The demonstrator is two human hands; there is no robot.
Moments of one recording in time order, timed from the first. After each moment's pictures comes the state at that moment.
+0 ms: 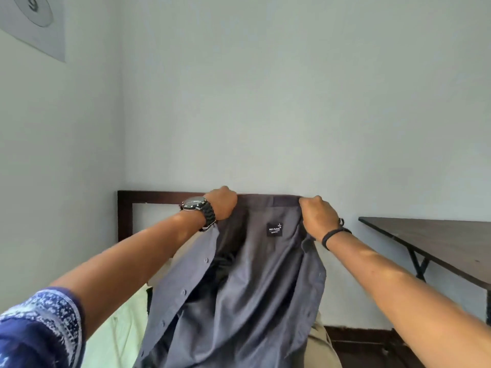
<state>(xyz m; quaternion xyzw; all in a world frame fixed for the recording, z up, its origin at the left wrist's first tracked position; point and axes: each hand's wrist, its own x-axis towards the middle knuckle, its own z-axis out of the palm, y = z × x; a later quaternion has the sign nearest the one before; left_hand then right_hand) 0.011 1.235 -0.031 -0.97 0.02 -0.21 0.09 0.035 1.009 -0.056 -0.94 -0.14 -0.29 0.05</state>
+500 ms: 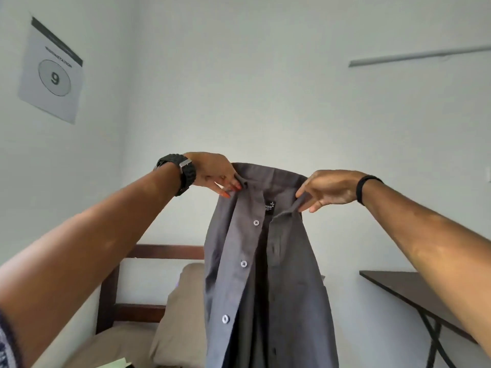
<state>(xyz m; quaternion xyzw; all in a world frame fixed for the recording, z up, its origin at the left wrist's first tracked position) -0.040 1.231 0.155 -0.89 0.09 -0.10 -0.44 0.007 0.981 0.130 -0.88 -0.23 -0.01 0.43</state>
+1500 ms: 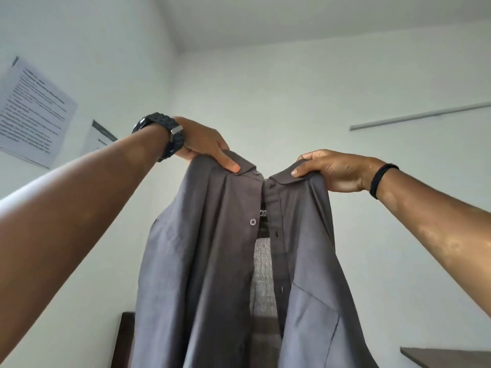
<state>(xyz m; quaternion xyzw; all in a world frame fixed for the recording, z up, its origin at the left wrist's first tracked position) -0.206 1.212 0.290 -0.95 0.08 -0.20 -0.22 -0.095 0.970 0.246 -0.71 -0.49 -0.06 0.50</state>
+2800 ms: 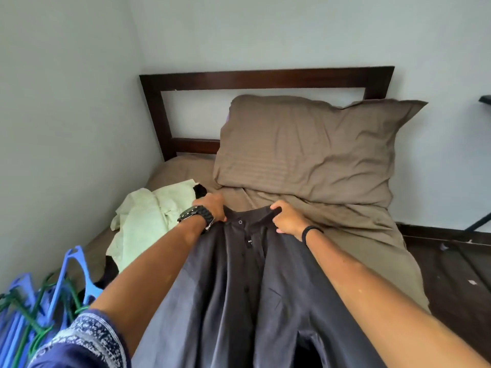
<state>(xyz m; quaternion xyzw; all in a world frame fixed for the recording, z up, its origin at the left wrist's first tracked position) 0.064 1.396 -0.300 -0.97 -0.21 0.08 -0.04 0.119 1.204 -0.333 -0.87 -0.13 0.18 0.43</state>
